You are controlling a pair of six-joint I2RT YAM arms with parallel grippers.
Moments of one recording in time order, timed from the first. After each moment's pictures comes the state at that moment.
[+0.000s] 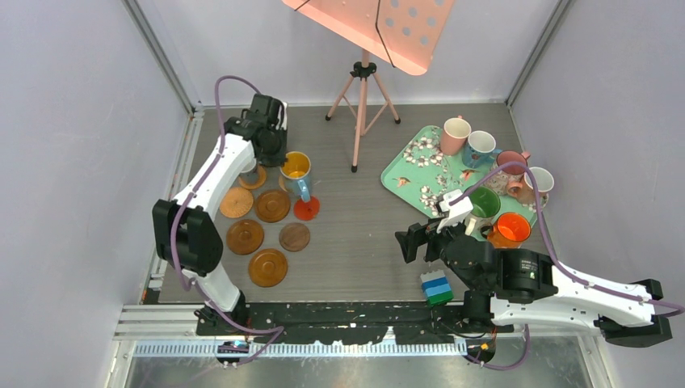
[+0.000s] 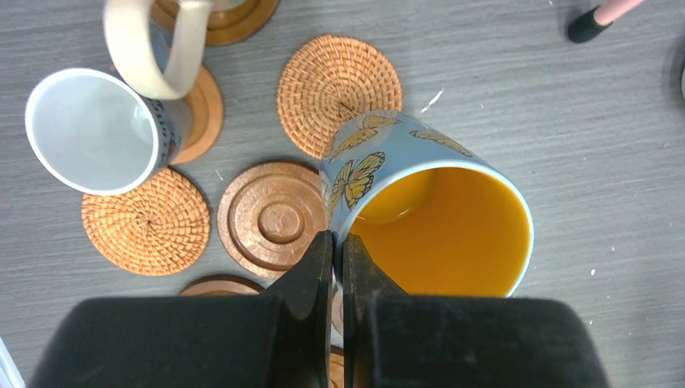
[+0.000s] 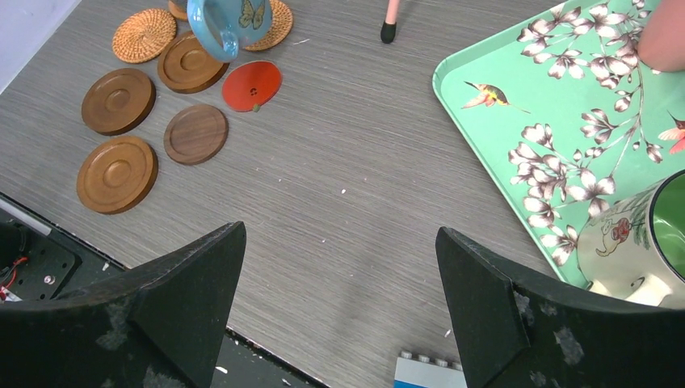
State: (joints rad) left arm -0.31 1.68 1.56 -0.87 -0.05 -0.19; right arm 1.34 0.60 0.81 -0.68 0.79 0.51
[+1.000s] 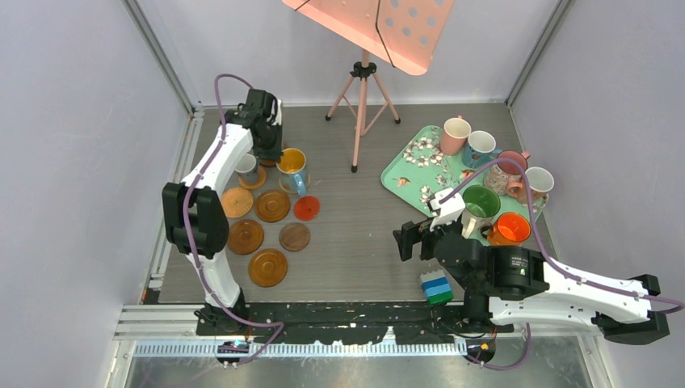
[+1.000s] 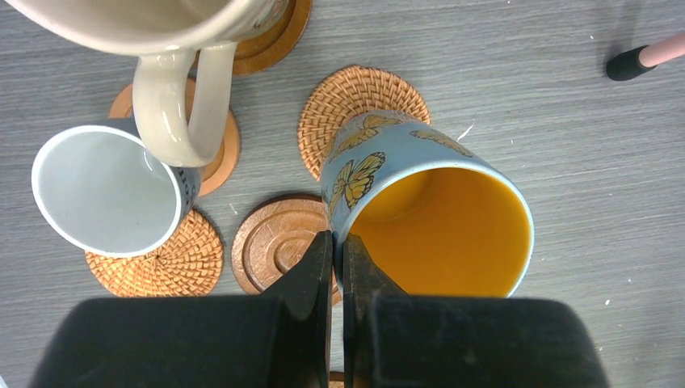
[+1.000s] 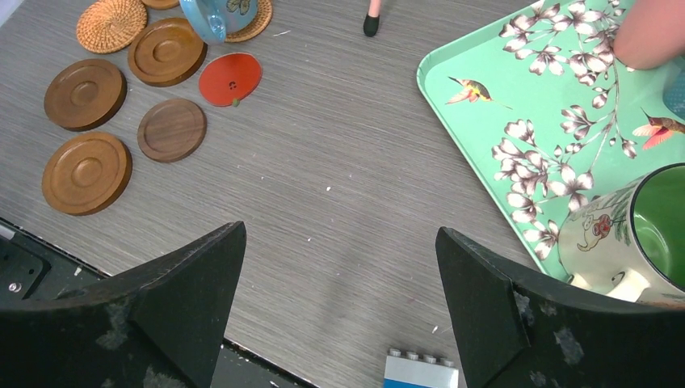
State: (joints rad) left arm -0.21 1.83 1.67 -0.87 0.01 -0.15; right arm 1.34 0.68 0.84 -0.71 0.82 0.51
